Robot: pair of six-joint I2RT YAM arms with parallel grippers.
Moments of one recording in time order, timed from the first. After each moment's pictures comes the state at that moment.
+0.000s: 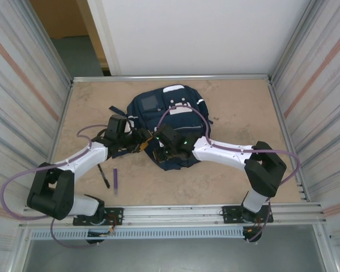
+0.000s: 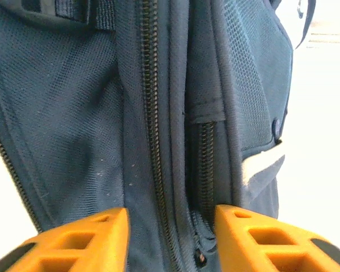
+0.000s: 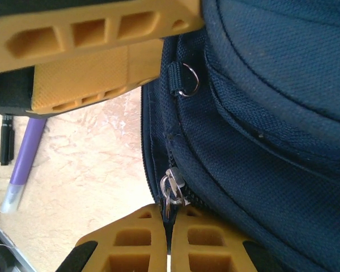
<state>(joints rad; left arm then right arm) -0.38 1.37 0.72 -0.13 0.50 -1.12 1.01 1.68 1.18 -0.43 -0.03 0.58</state>
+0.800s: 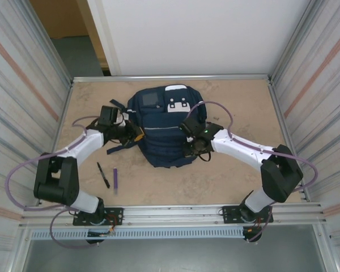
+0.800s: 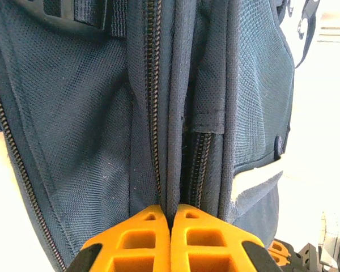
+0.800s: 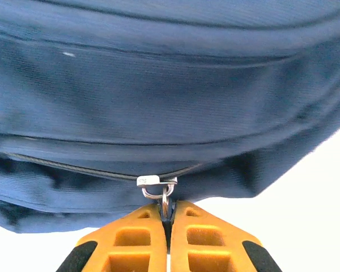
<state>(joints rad) -0.19 1.51 0.93 -0.36 0.64 -0.86 0.76 1.53 1.10 -0.77 0.03 0.52</state>
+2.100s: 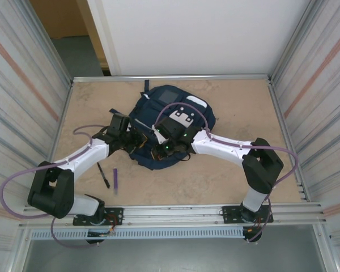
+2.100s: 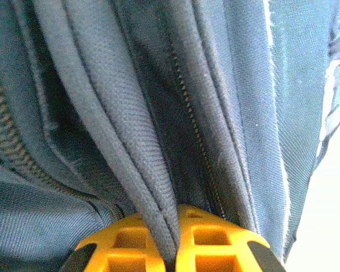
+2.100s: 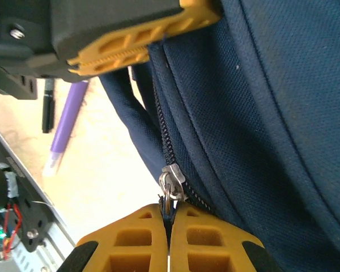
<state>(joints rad) -0.40 1.37 0.80 -0.30 0.31 -1.15 0.95 1.72 1.26 -0.52 -0.23 0.48</state>
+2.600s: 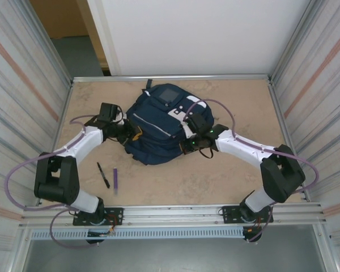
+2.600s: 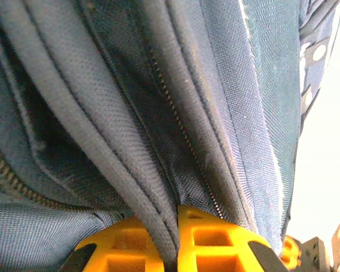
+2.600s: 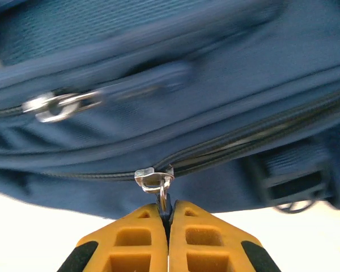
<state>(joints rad) -0.20 1.50 0.97 -0.46 0.59 -0.88 0.67 1.52 1.01 -0.51 -0.13 0.30</state>
